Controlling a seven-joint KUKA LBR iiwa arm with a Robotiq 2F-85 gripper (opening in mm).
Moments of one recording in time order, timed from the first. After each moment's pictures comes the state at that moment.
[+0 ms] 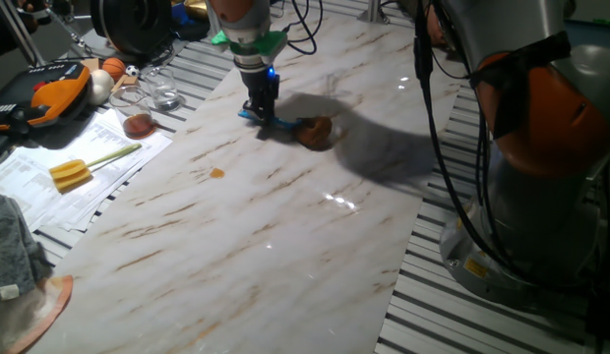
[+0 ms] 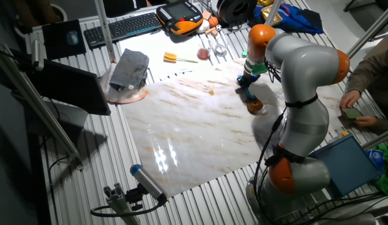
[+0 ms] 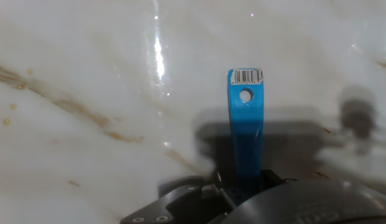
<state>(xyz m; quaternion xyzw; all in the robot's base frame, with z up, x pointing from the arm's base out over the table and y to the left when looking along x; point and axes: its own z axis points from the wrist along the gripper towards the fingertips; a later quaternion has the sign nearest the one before) 0.578 -0.141 0.024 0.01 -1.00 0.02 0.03</state>
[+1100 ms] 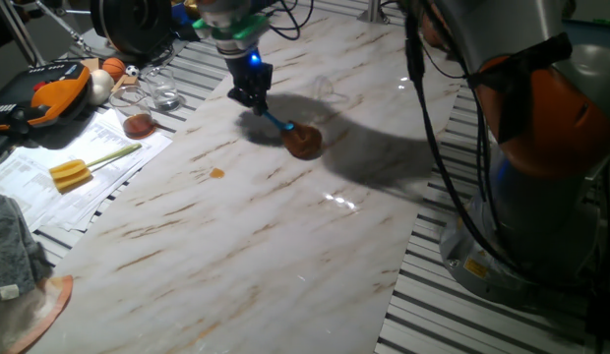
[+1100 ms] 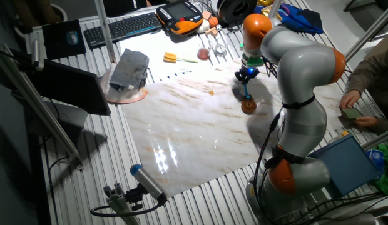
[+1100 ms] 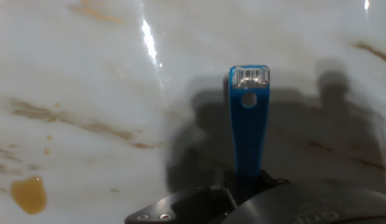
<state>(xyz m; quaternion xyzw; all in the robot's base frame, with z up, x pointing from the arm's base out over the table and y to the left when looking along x) 0.586 -0.119 0.068 -0.11 -0.99 0.03 0.08</state>
